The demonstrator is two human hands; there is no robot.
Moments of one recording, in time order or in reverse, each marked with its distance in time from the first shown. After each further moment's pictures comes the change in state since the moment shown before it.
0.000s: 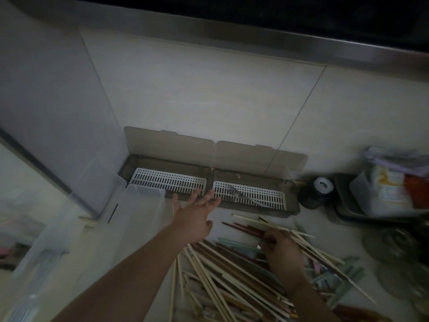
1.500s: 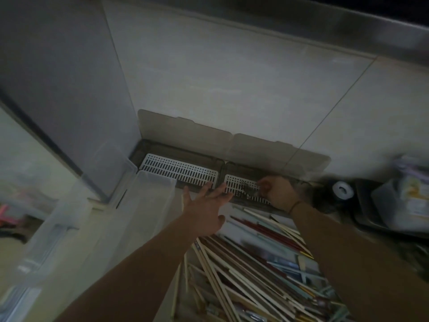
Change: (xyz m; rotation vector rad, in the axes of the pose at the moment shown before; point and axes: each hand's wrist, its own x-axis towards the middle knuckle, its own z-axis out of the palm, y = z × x) left_hand 0.003 0.001 0.002 -0.082 -0.005 -0.014; right_hand 0.157 -0.055 -0.008 -0.003 -0.260 -0.238
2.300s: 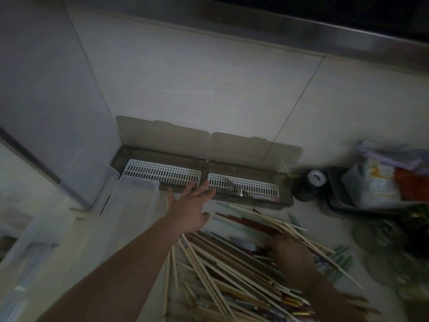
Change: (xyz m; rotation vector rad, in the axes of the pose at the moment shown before) left_hand -0.002 0.001 -0.002 -0.031 -0.003 -0.007; right_hand -0.178 0.056 0.036 -0.548 -0.043 -0.073
